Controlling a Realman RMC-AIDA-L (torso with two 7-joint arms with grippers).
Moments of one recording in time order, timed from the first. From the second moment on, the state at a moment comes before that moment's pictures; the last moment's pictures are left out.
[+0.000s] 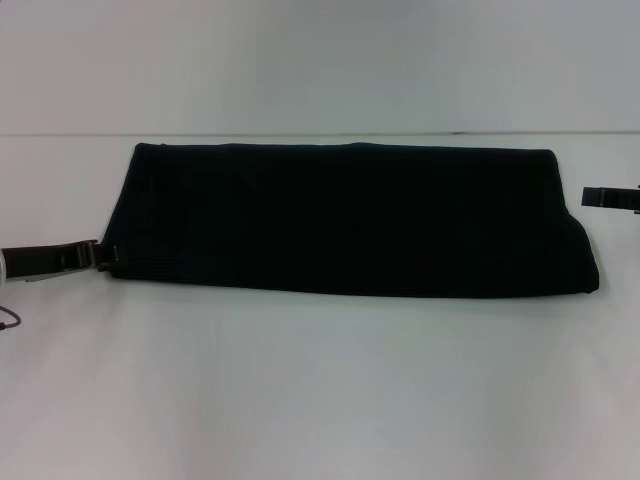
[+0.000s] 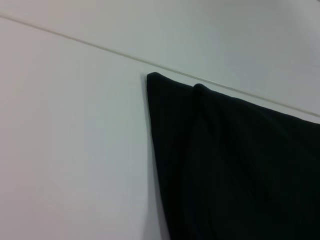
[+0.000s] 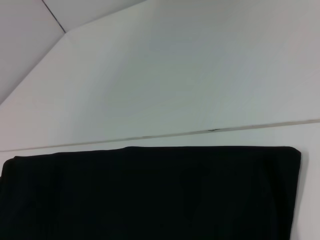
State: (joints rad) left arm -0.60 -2.05 0.52 0.68 2.41 1.05 -2.21; right arm 0.65 1.92 -0.50 -0.60 -2.27 -1.19 2.03
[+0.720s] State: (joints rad) left arm -0.60 -2.05 0.52 0.70 2.44 1.08 -2.21; right arm 0.66 1.91 -0.50 -0.60 -2.37 -1.22 2.05
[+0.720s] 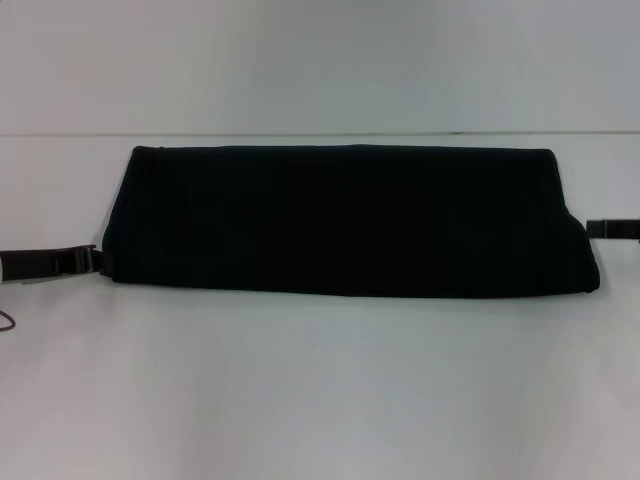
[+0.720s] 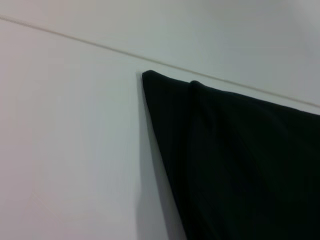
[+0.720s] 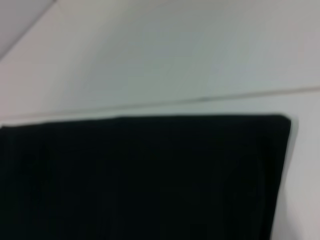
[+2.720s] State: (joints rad) left arm -0.53 -2.06 0.50 0.80 2.46 1.22 -2.21; right arm 0.62 1.92 -0.51 -0.57 -2.42 -1.20 2.01
